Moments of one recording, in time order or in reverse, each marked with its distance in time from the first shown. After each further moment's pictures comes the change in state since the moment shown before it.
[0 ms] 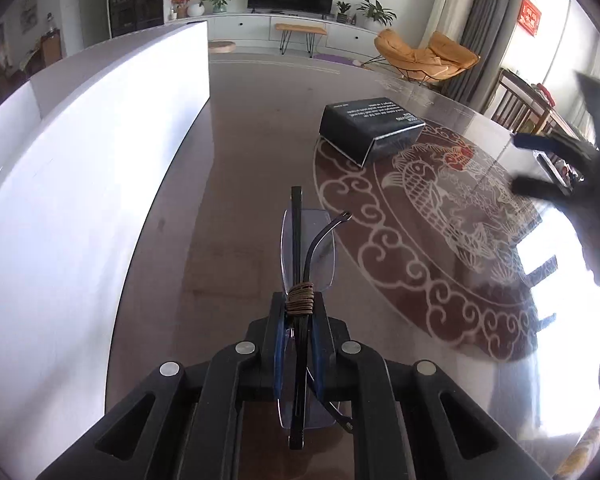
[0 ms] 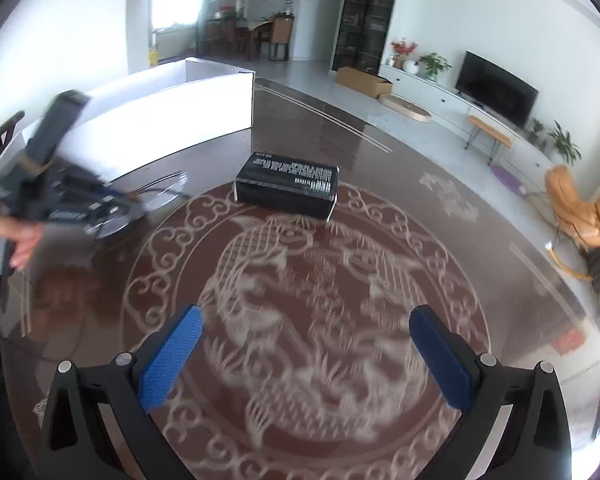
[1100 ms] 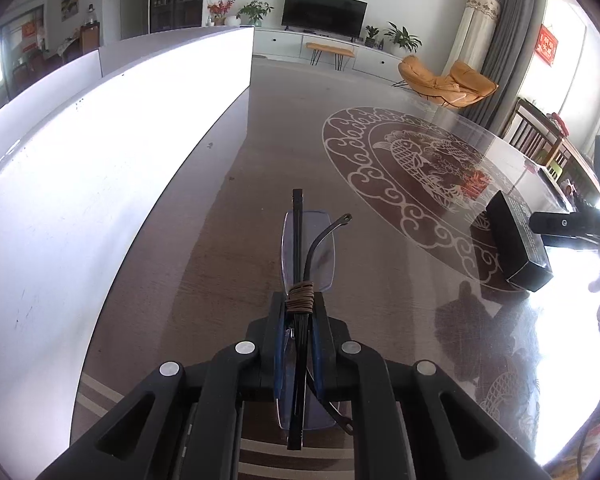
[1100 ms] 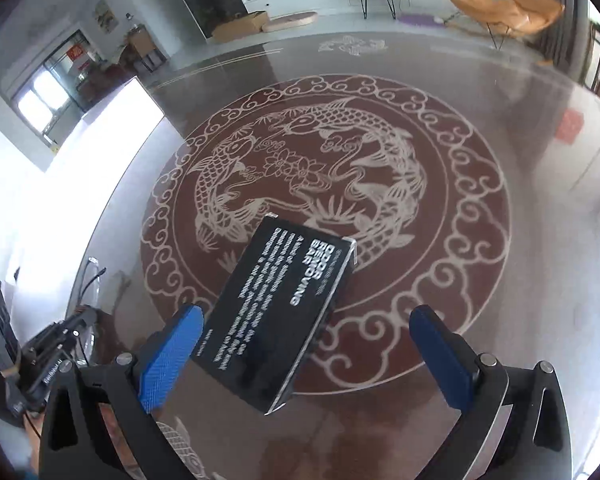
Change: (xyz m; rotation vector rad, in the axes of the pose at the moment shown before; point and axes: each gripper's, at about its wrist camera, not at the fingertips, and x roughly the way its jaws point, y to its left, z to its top) left arm -0.033 -0.009 -0.076 -0.086 -0.084 0.062; right arm -0.035 -0.007 -0.089 0.684 0.201 0.034
